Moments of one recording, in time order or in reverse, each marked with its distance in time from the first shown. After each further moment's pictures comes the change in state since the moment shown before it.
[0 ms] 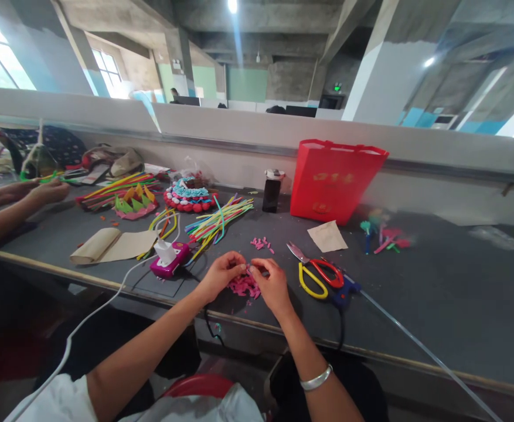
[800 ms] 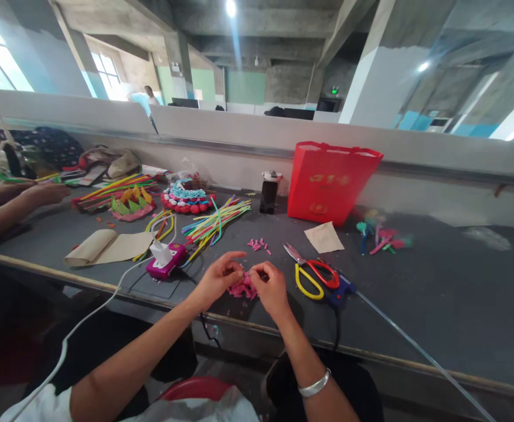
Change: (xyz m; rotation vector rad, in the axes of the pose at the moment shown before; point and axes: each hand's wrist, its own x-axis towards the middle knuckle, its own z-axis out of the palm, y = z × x) left_hand -0.012 0.012 0.006 -0.028 -0.073 0.078; right_hand -0.006 -0.001 -0.005 0.102 0.025 0.082
